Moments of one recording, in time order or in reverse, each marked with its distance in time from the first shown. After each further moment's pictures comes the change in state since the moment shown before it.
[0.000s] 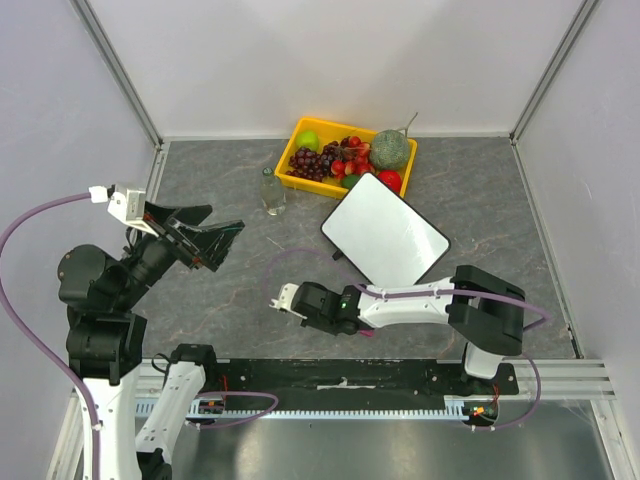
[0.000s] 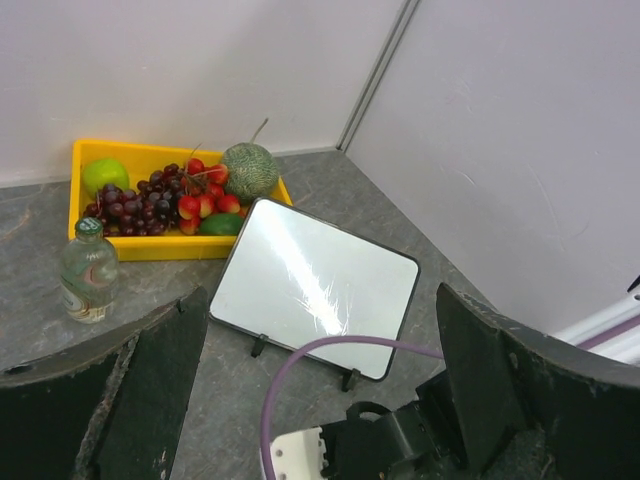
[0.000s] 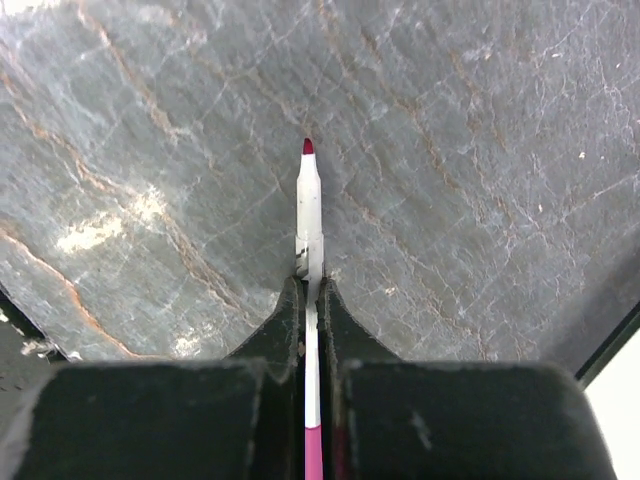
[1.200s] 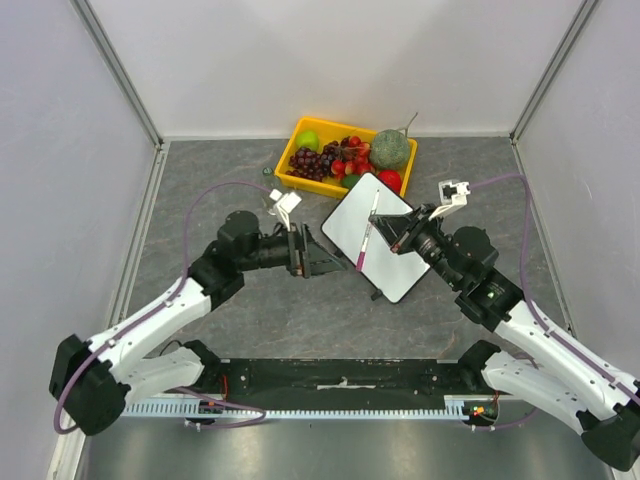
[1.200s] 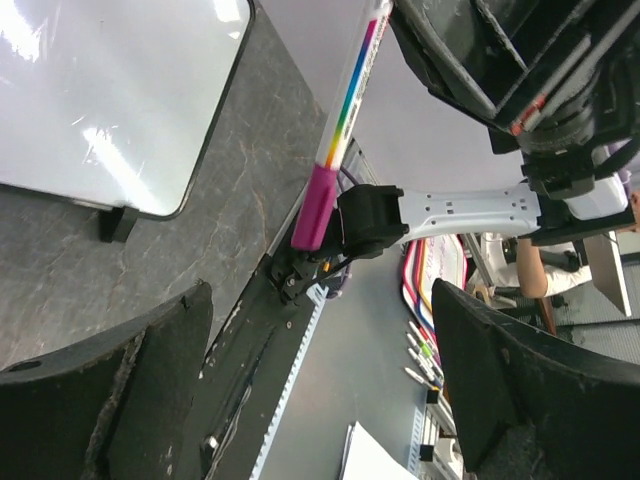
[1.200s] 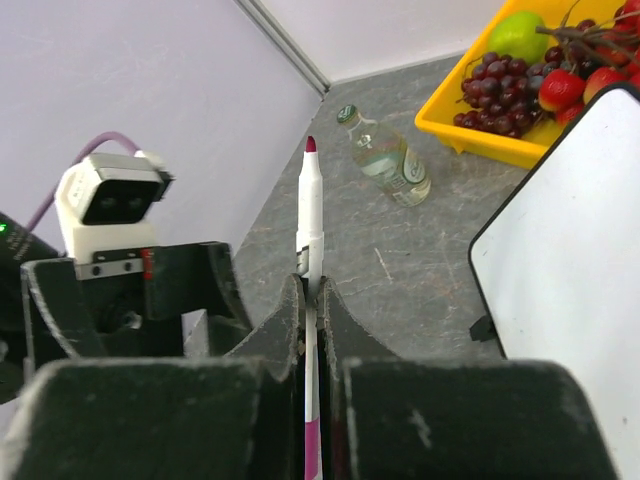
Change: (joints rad) left arm -0.589 0.412 -0.472 0.579 0.063 -0.407; right arm -0.579 -0.938 -0.307 0.513 -0.189 0.725
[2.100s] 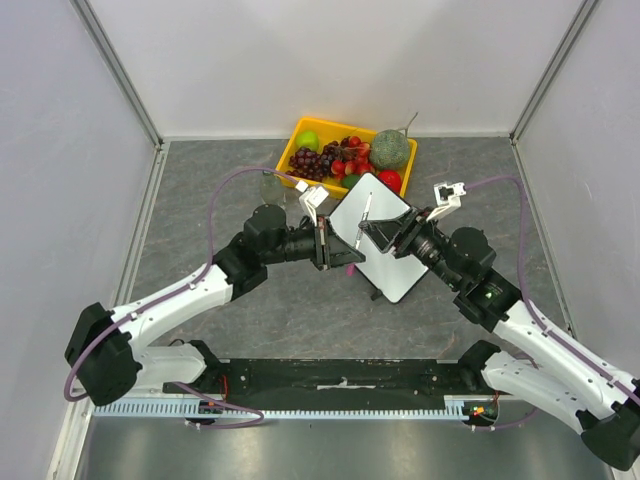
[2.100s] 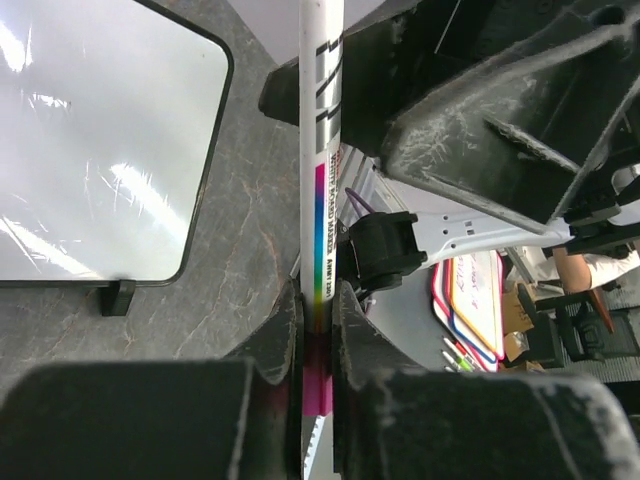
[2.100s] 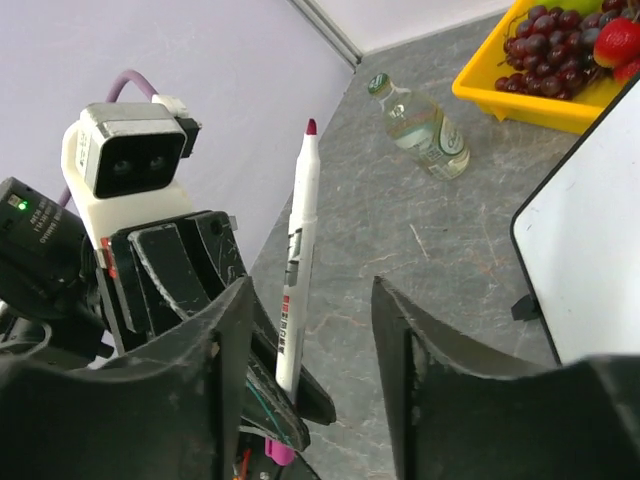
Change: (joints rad) left arm -0.155 0.226 0.120 0.150 -0.119 0.080; right arm -0.002 0.003 -0.035 0.053 -0.079 0.144
